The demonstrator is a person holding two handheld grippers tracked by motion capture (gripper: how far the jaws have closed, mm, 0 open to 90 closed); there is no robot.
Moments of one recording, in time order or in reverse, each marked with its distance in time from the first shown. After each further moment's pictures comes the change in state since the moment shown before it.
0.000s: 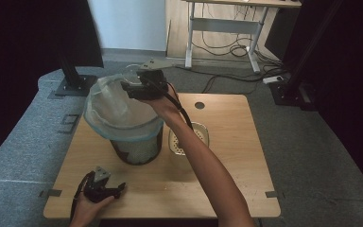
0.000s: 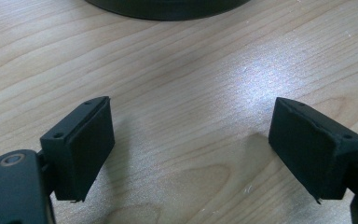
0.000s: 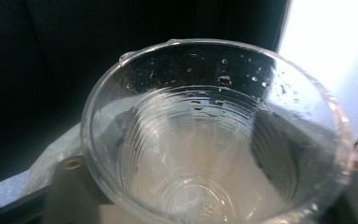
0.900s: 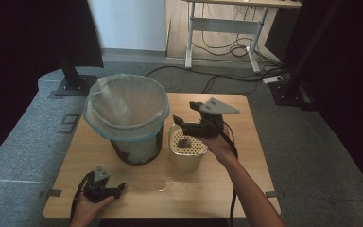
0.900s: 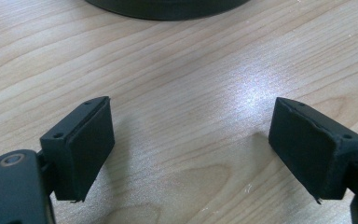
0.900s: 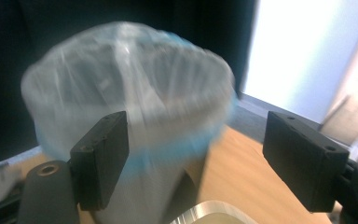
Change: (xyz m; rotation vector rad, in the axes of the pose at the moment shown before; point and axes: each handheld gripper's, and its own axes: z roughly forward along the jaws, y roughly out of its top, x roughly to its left) left arm 0.000 0.000 0.000 0.001 0.001 0.000; right arm -0.034 -0.100 -0.140 -0.049 -0.070 0.011
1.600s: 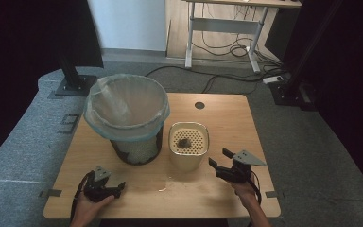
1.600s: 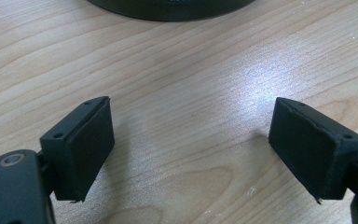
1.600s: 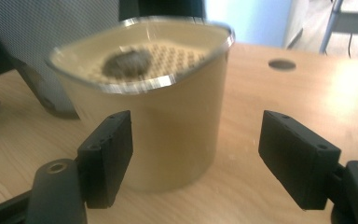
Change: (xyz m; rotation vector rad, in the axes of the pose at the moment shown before) left arm 0.001 0.001 0.001 0.000 0.005 -0.007; right arm -0.032 -0.184 -0.079 0.107 -0.170 0.159
